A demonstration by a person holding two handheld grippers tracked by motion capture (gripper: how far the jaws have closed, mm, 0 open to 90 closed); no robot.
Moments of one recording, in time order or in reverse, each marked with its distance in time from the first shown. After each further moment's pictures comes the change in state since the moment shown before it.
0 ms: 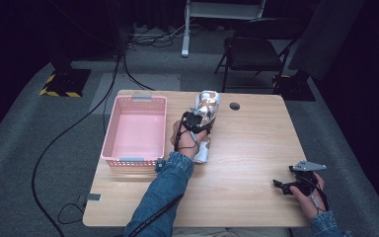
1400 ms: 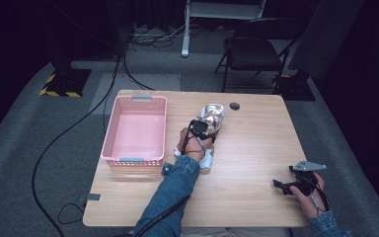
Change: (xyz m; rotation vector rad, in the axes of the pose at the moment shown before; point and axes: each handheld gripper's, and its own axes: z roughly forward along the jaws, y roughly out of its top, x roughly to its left) left arm -0.008 -0.024 0.046 0.118 -0.023 -0.014; right arm 0.000 0.000 0.000 0.000 0.000 0.000
